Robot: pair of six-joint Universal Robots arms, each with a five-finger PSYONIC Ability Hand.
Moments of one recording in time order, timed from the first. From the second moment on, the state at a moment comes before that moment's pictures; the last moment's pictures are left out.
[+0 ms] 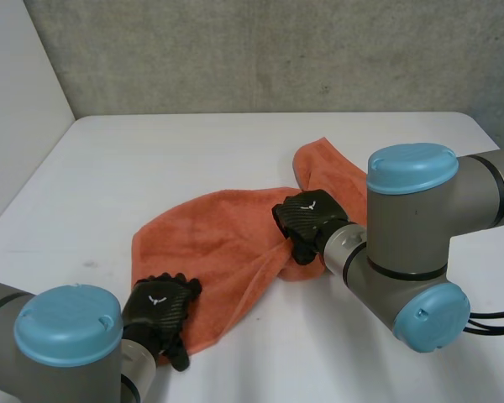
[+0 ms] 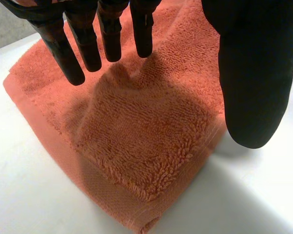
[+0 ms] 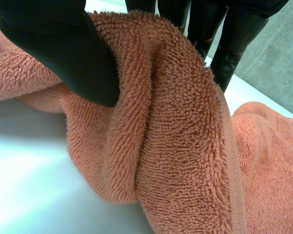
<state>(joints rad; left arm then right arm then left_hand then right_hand) 4.04 -1.91 -1.97 3.35 -1.80 3.20 2.19 -0.99 1.30 0.11 1.48 2.86 0.30 0.31 0.30 0.30 0.13 0.98 1.18 1.18 1.19 0.99</state>
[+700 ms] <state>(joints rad) 4.09 -1.99 -1.93 3.46 -1.81 3.23 2.20 -0.99 1.31 0.11 1.48 2.85 0.39 0.39 0.39 0.39 0.18 0.98 1.18 1.18 1.19 0.99</state>
